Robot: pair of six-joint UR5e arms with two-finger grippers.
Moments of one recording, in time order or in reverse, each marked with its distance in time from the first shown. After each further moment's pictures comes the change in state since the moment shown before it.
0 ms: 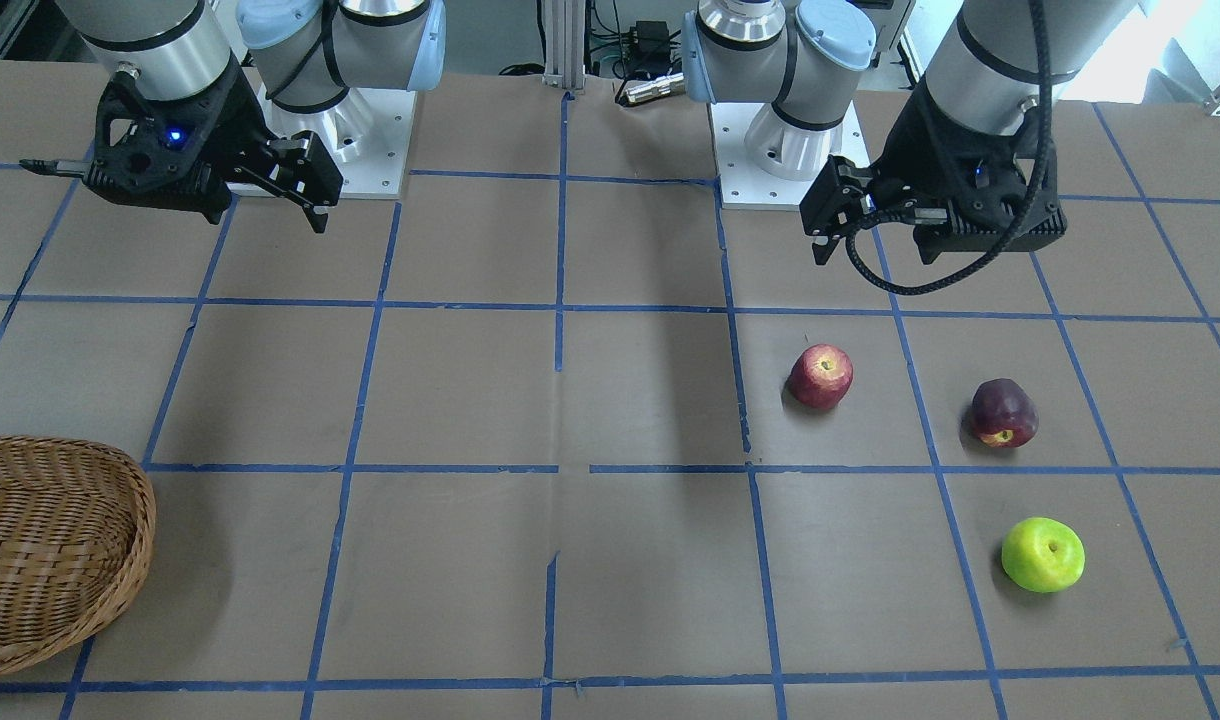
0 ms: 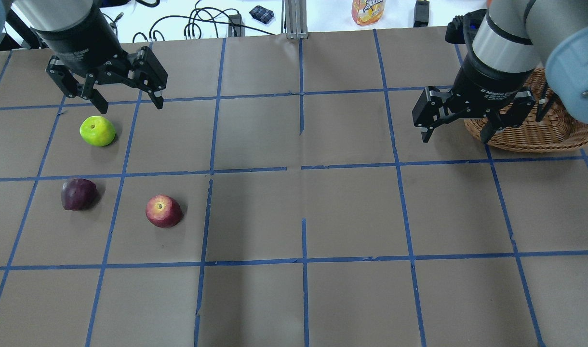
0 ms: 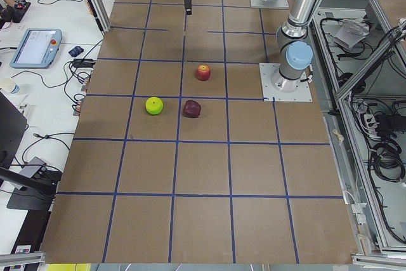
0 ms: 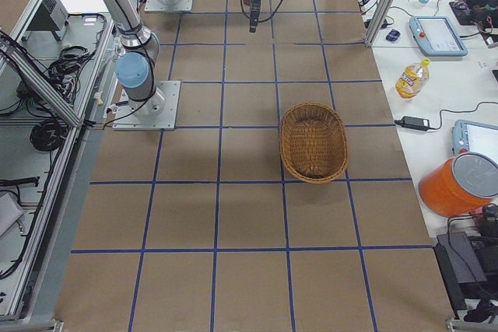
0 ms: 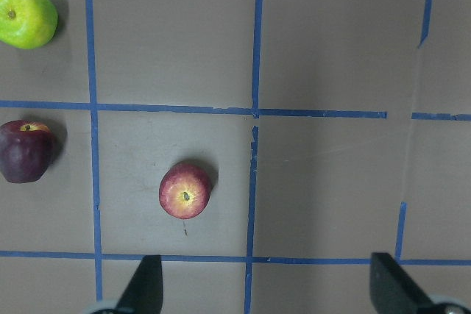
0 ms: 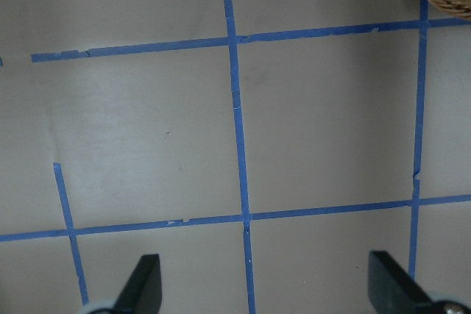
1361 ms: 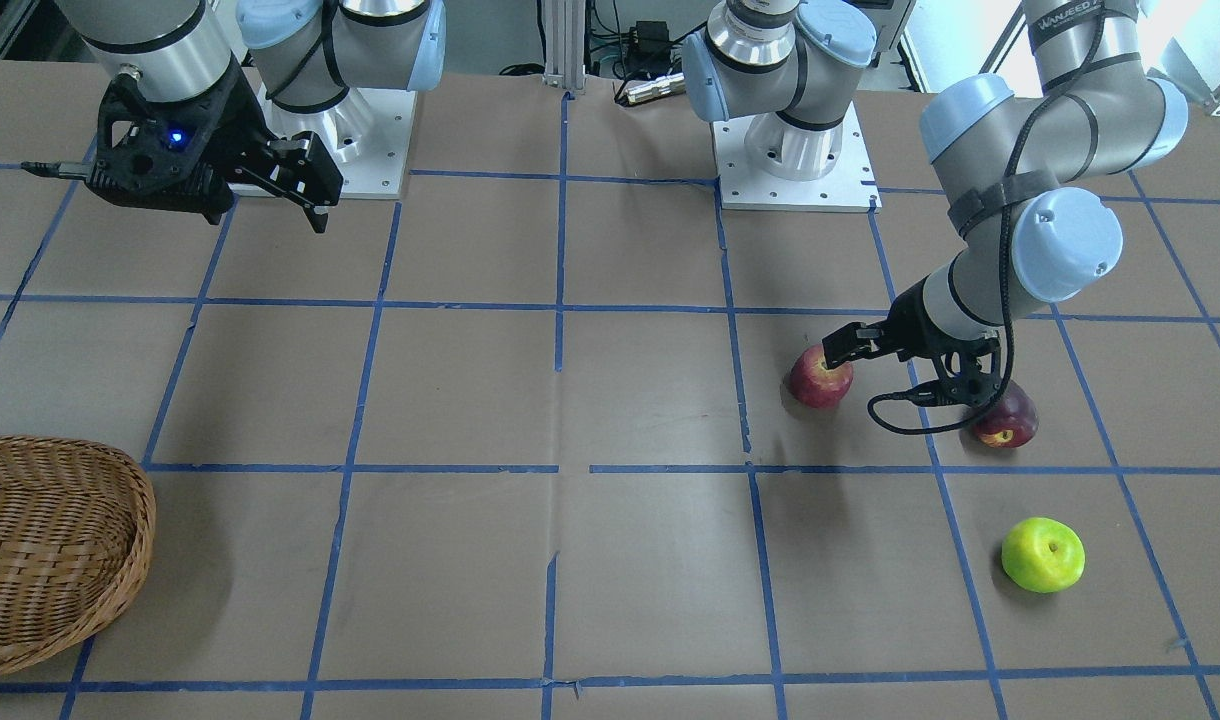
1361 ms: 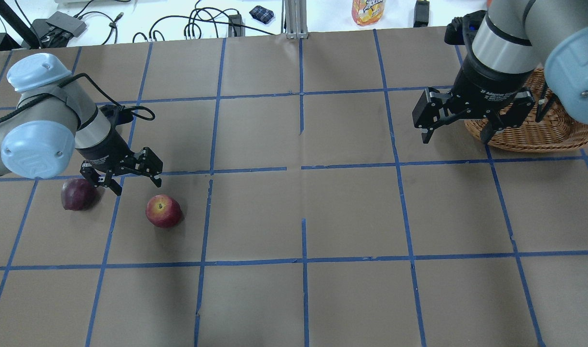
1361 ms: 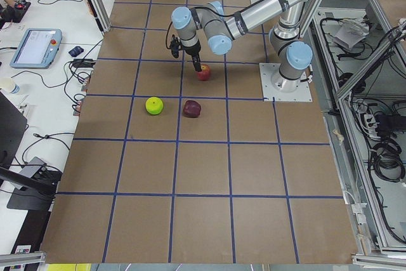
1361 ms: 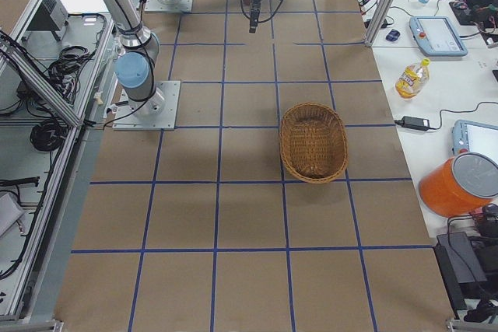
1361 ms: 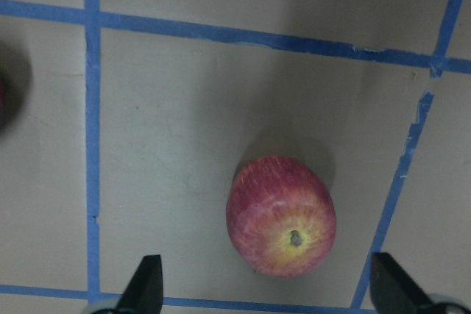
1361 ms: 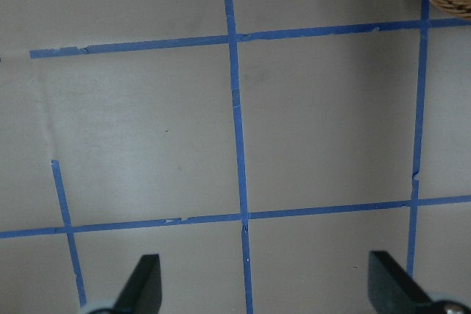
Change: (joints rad) left arm 0.220 -0.103 -0.481 0.379 -0.053 0.115; right arm 0.000 0.001 0.001 0.001 -0.003 -0.012
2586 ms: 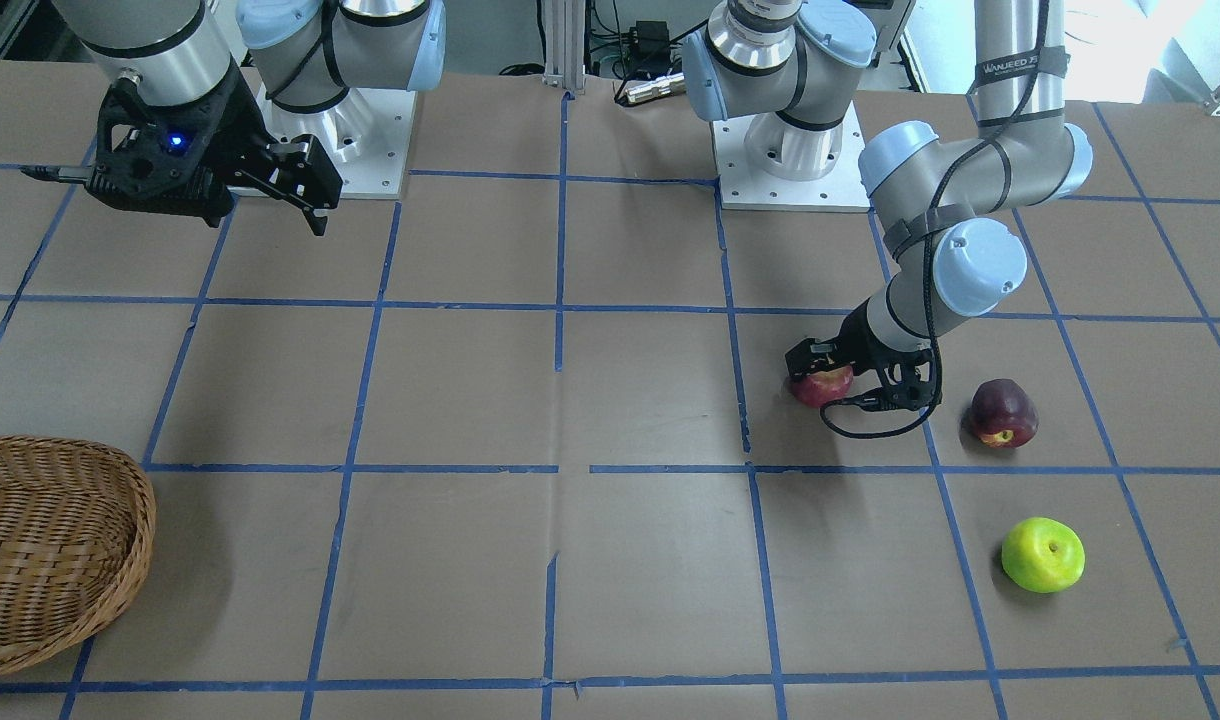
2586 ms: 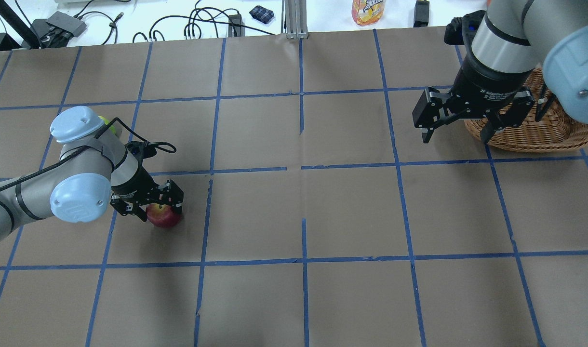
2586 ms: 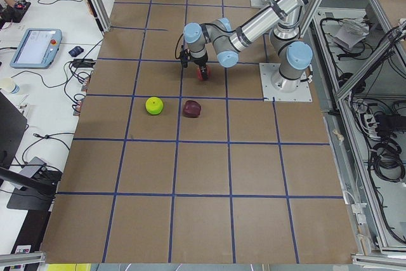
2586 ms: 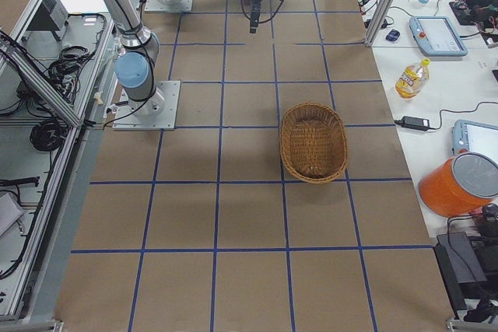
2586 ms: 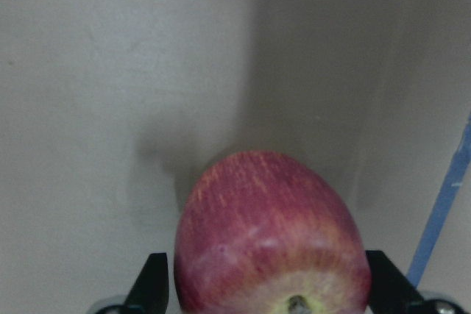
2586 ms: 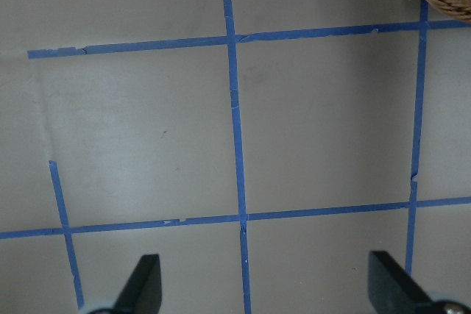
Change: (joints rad) left arm -0.011 -0.030 -0.192 0.304 -0.002 -0.009; right arm -0.001 0.004 0.000 -0.005 0.000 -0.002
